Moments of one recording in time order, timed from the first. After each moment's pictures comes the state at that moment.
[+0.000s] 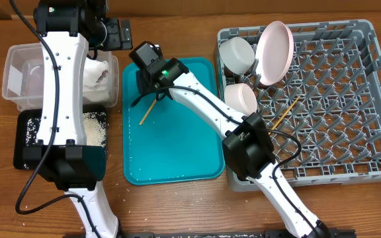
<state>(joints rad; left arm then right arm) -0.02 2.07 2.35 -1.36 0.00 -0.13 0.75 2.61 2.45 -0.85 0.05 0.53</state>
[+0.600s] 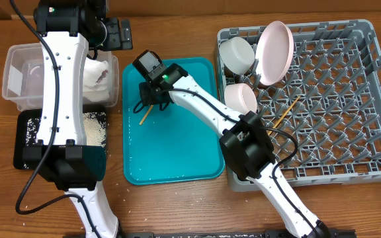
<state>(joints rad) -0.02 2.07 2.35 -1.36 0.00 -0.13 0.75 2.61 2.36 -0.89 -0.06 0.52</state>
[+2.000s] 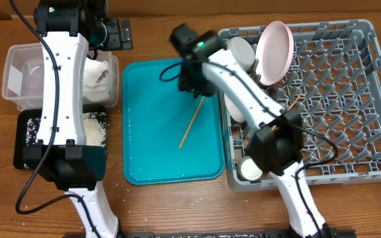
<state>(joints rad) -0.02 2.07 2.35 -1.36 0.00 -0.13 0.58 2.43 2.41 -1.42 -0.02 0.83</state>
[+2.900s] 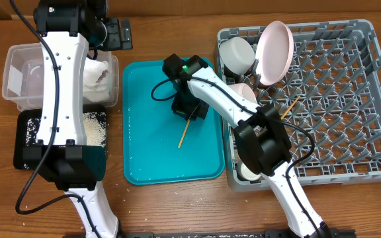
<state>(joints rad) -0.02 2.07 2.35 -1.36 0.00 -0.13 0.66 2.50 2.18 -1.29 -0.10 0.96</state>
